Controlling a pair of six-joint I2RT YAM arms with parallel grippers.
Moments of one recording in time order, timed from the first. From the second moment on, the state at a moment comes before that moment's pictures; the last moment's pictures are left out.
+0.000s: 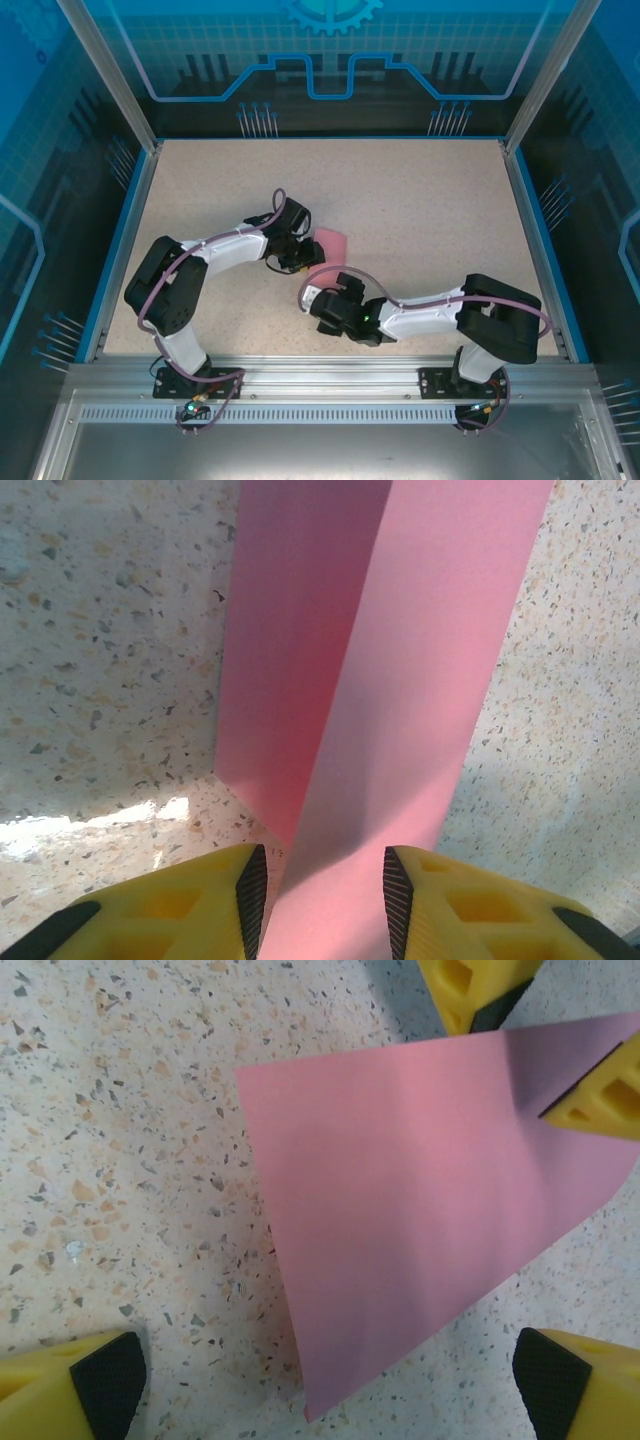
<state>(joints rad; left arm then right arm) -0.53 1.74 1.06 -0.45 0.32 -0.82 1.20 1.61 0.71 -0.09 0.56 -0.21</state>
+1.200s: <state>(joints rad) -0.53 1.74 1.06 -0.46 0.32 -0.82 1.16 1.51 0.68 -0.02 0.56 -0.15</state>
